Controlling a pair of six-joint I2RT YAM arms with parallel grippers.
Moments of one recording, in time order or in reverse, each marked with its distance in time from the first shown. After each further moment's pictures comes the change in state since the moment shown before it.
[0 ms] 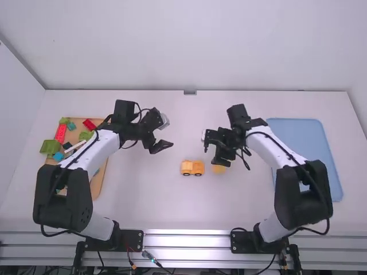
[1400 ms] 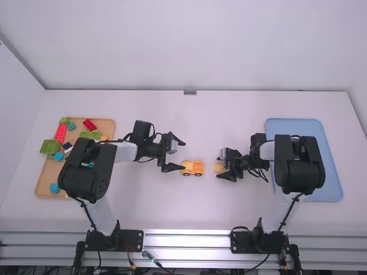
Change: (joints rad) left arm -0.089 0.282 -0.200 0.448 0.376 0.147; right arm -0.269 0.344 -0.276 0.357 -0.517 -0.351
